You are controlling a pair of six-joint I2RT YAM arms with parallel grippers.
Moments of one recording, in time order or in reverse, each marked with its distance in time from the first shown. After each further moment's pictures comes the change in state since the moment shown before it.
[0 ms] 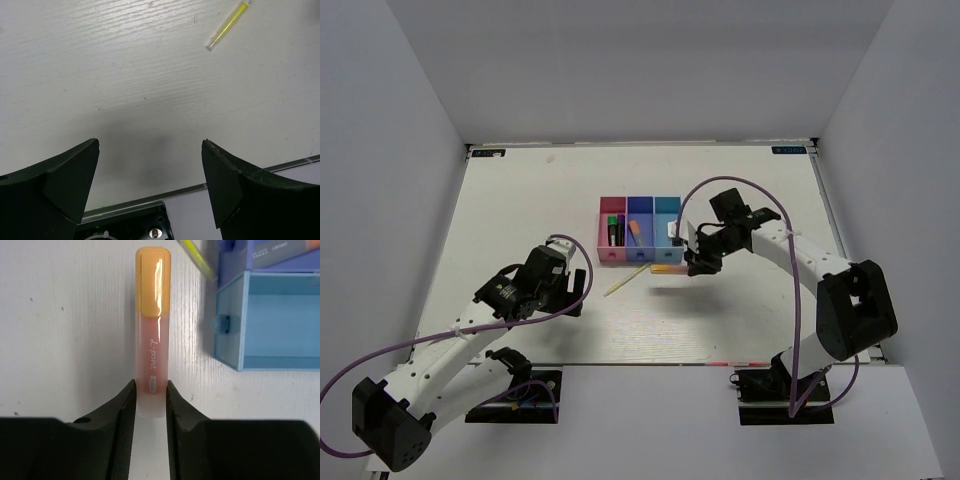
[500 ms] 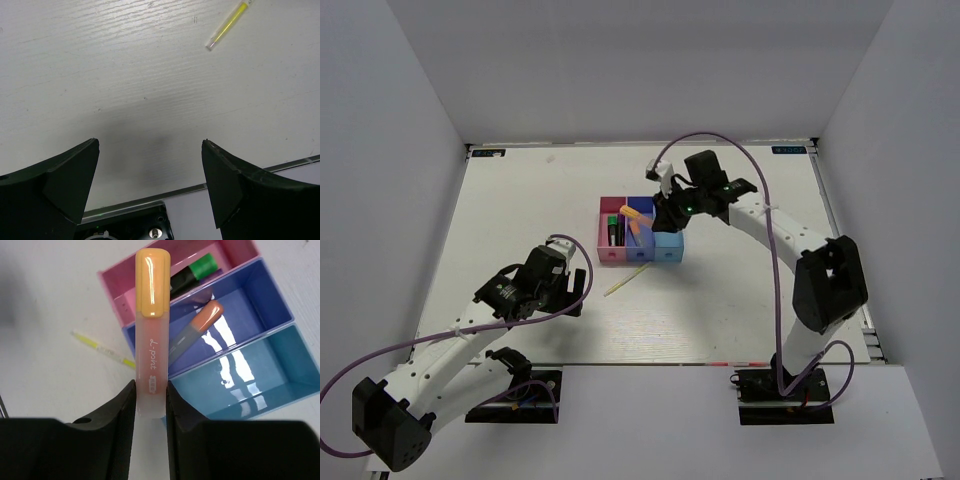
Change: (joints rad) left arm 0.000 0.000 0.000 0.000 0.000 0.000; right arm 0.074 0.178 0.336 0.211 0.051 0.667
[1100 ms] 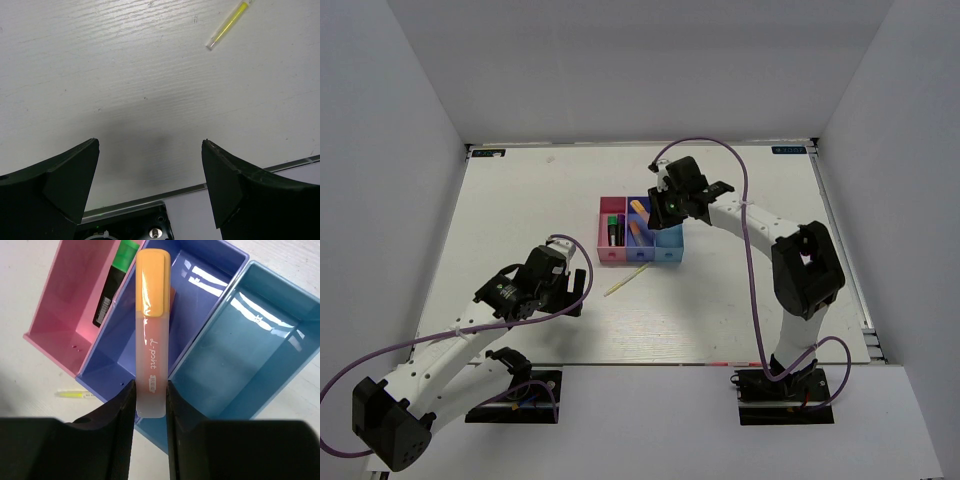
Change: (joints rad) left arm 0.000 0.002 0.000 0.000 0.000 0.000; right arm 0.058 0.164 0.063 0.089 0.363 0.541
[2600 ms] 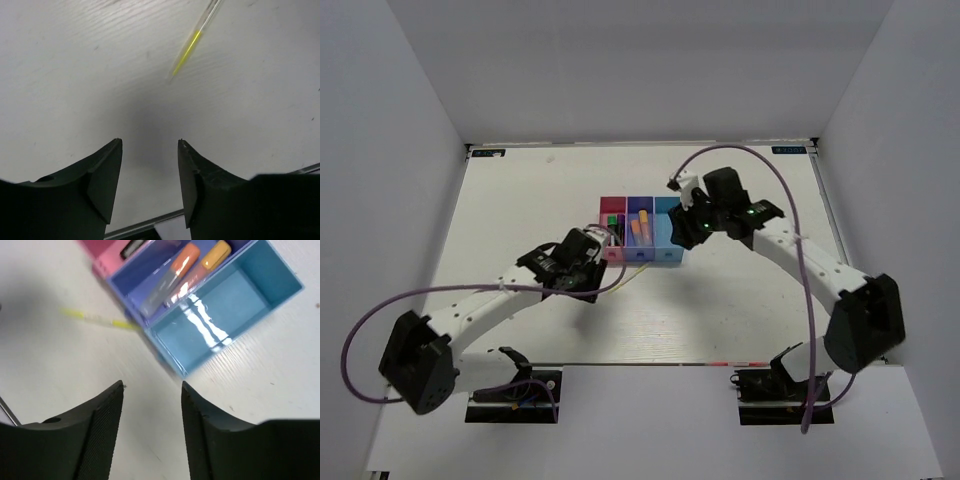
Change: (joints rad) left arm -0.062 0.309 0.103 0.120 0.051 0.061; right arm -0.021 -0.355 -0.226 -0.066 -0.065 -0.277
